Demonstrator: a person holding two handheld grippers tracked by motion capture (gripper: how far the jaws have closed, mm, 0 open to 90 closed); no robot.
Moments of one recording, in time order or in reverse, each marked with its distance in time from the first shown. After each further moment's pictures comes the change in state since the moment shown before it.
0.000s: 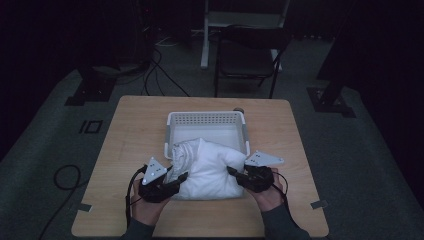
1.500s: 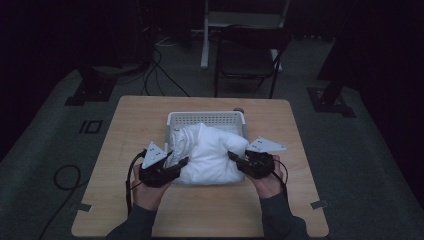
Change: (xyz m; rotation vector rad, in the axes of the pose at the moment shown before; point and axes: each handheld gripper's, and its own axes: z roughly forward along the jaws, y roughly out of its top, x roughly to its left) left arm 0.012 0.038 0.006 -0.047 0.011 0.012; right arm -0.012 0.034 -0.002 -0.062 -0.060 0.003
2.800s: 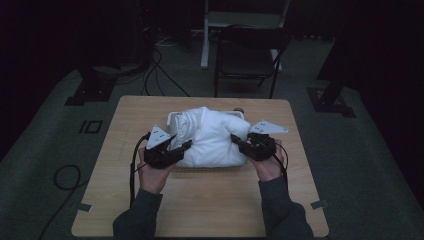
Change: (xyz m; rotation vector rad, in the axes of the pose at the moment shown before) left arm 0.020 0.025 0.028 -0.050 0.001 0.003; right arm -0.026 0.030 0.012 -0.030 -0.047 0.012
